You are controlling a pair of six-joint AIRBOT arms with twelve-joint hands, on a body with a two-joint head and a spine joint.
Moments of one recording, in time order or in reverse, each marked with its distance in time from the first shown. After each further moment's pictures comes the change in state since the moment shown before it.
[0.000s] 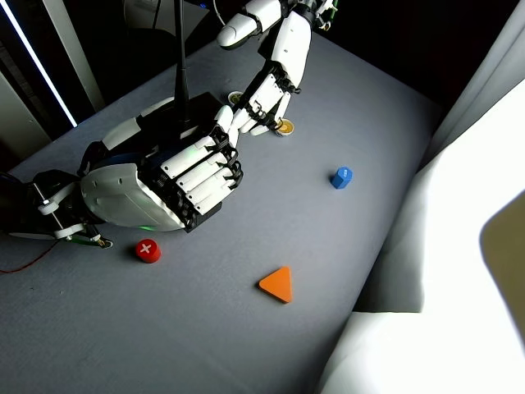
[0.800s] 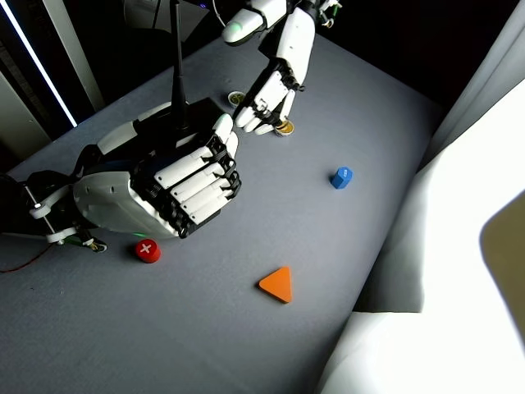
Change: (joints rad) left arm -0.003 0.000 0.024 0.014 0.018 -0.047; right arm -0.001 0.027 -0.032 0.039 0.000 -0.001
